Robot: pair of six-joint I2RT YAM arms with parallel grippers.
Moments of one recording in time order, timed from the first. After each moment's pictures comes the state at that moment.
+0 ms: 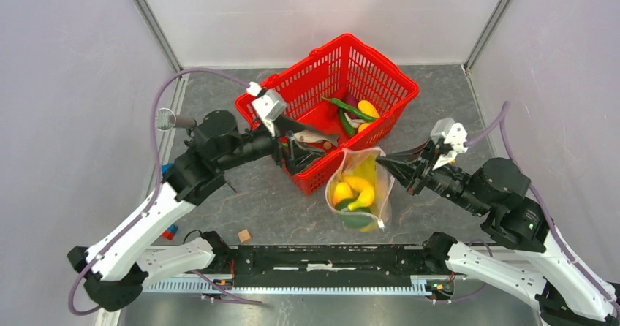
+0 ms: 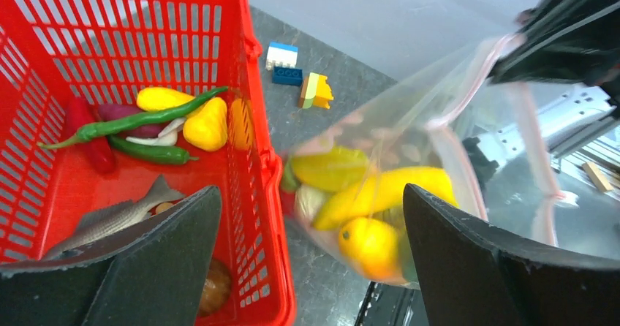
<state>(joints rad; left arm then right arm) -0.79 0.99 1.17 -0.30 0.32 -0.19 0.92 0.60 1.08 -0.42 -0.01 0.13</state>
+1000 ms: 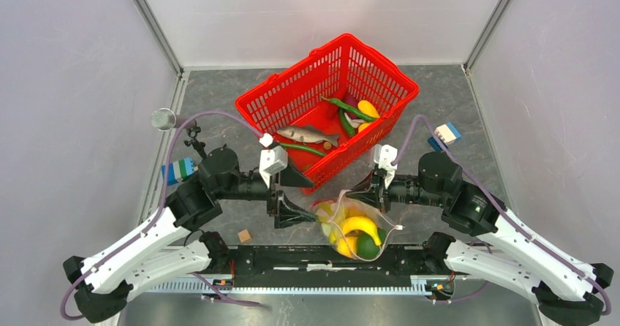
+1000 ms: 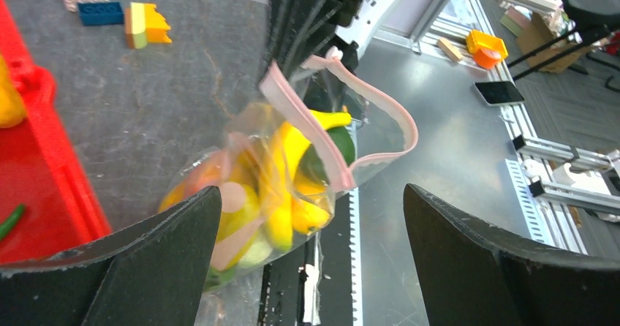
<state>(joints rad) -0.88 0.73 0.83 -0.23 0.66 -0.19 0.92 0.70 0.87 -0.44 -0.42 -0.03</state>
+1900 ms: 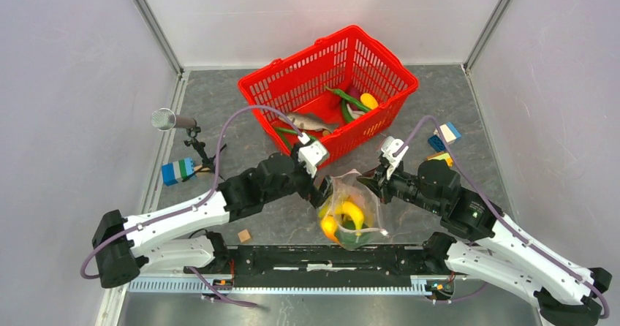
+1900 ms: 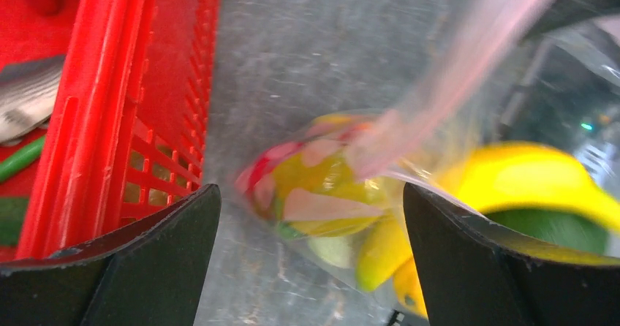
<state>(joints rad) -1.07 1.04 0.76 -0.10 -0.06 -0.11 0.92 0.64 0.78 -0.41 -0.06 0.04</state>
